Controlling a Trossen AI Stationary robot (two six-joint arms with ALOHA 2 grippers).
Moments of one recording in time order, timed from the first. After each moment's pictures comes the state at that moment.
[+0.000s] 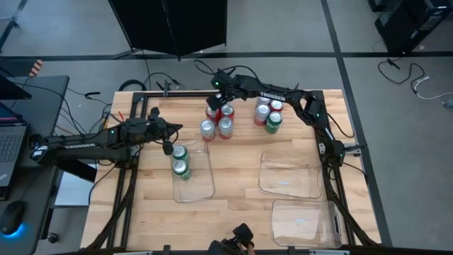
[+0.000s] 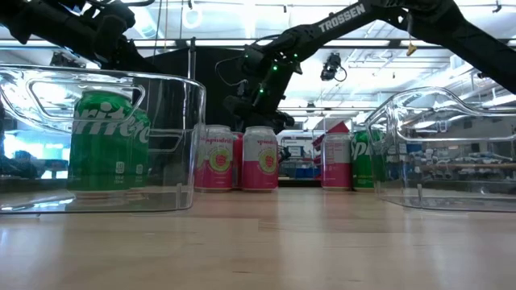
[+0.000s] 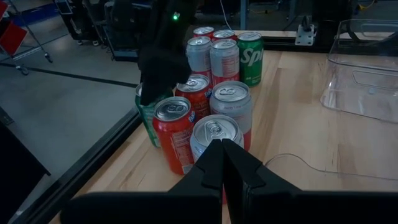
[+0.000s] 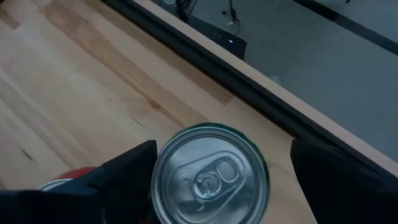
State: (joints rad) left arm 0.17 0.56 0.43 -0.16 -0.28 0.02; right arm -0.48 2.26 2.03 -0.73 0.17 0.41
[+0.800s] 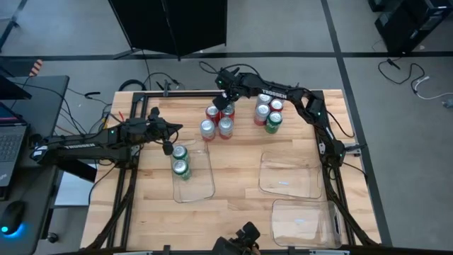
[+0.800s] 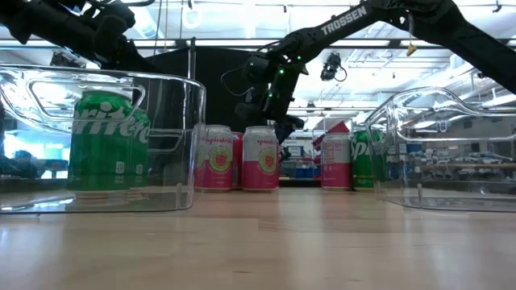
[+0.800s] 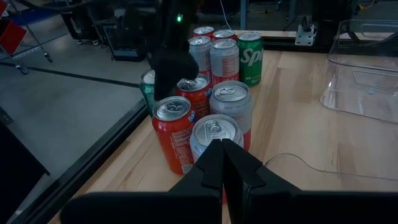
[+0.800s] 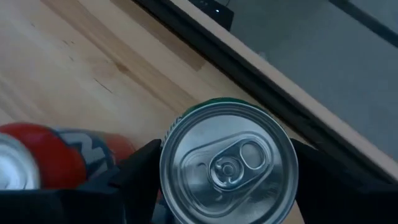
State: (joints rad) left arm 0.17 0.56 0.43 -0.16 -0.28 0.01; right arm -0.51 2.23 2.01 -0.84 0.15 0.33
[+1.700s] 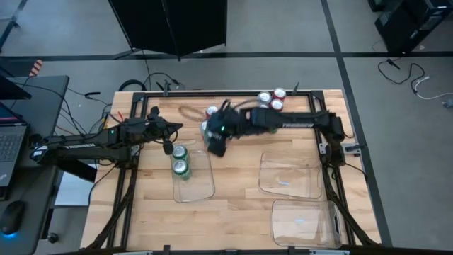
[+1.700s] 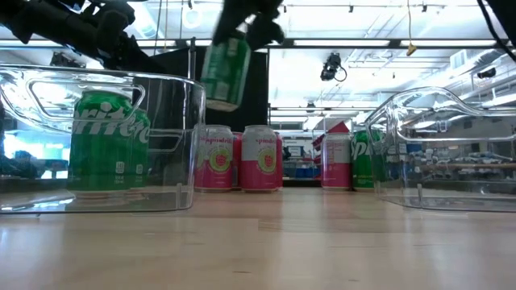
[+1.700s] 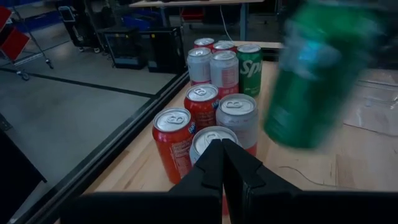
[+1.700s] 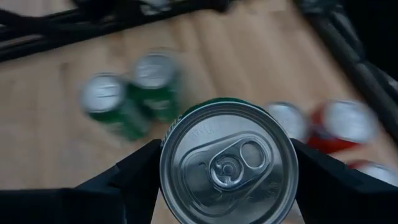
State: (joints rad) left arm 0.17 0.56 0.43 -0.12 -0.28 0.01; right arm 0.00 1.98 2.01 -0.86 0.20 0.28
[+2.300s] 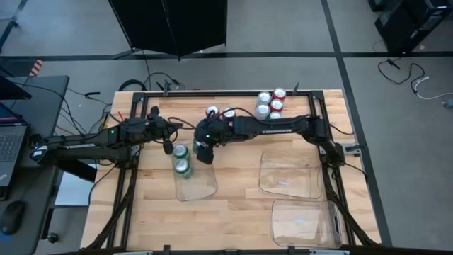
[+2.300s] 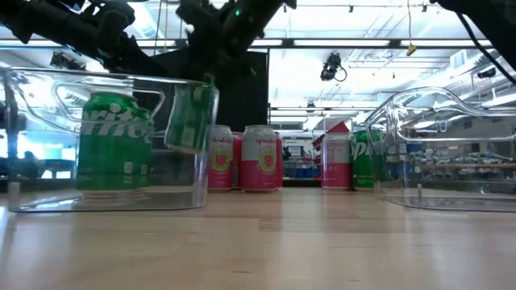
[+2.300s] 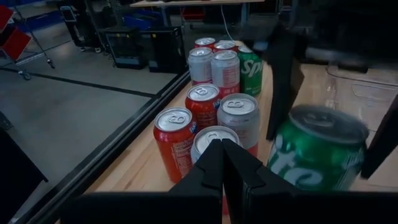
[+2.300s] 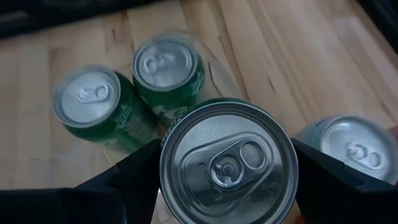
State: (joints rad) left arm 0.17 0.56 0.43 -0.12 -0.28 0.01; right arm -0.03 2.16 2.01 -0.70 0.12 0.23
